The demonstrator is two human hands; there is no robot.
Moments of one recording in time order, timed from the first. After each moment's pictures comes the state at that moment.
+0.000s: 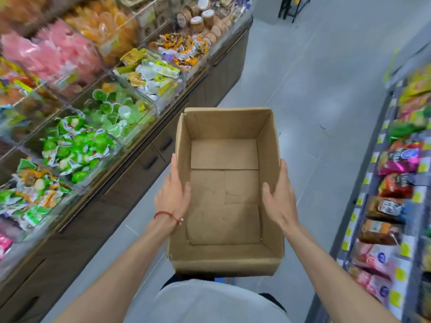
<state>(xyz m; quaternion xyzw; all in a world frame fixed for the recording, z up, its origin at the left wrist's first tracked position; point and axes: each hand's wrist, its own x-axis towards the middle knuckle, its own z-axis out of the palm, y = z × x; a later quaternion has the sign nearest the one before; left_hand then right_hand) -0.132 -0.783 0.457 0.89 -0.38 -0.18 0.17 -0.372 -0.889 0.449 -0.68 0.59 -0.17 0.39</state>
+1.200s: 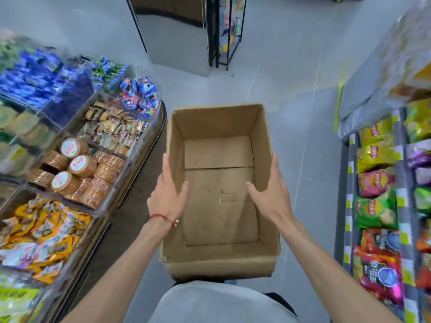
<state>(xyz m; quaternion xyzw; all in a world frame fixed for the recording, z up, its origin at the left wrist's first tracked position) -0.123 -1.688 0.478 0.85 -0.46 -0.19 0.18 -0.370 -1.742 0.494 -0.61 0.65 -0.20 0.40</state>
